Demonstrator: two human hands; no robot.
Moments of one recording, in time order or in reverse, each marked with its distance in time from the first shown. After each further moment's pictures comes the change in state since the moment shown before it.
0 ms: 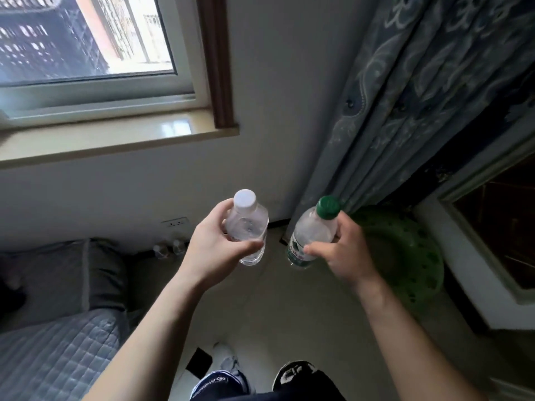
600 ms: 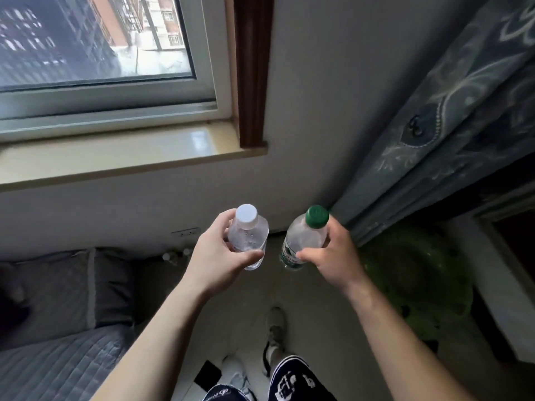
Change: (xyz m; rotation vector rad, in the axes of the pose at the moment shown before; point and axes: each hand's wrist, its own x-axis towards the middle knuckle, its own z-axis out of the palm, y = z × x) left_hand 0.132 -0.042 -0.047 0.024 -0.017 -0.092; right_hand 0.141 0.003 0.090 -0.085 -0.106 0.044
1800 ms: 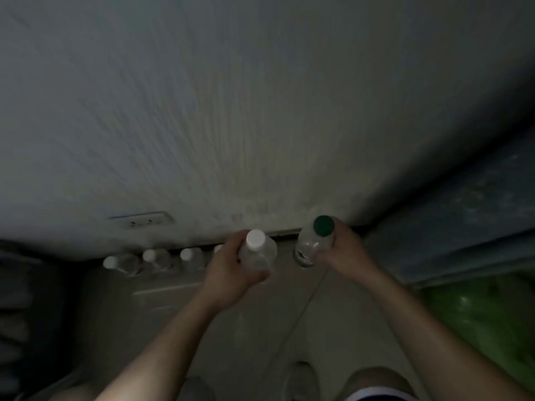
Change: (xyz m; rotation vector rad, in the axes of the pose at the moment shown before) left_hand 0.265 -0.463 0.151 0.047 0.016 -0.011; right_hand 0.273 0.410 0.183 -0.311 -0.258 0.083
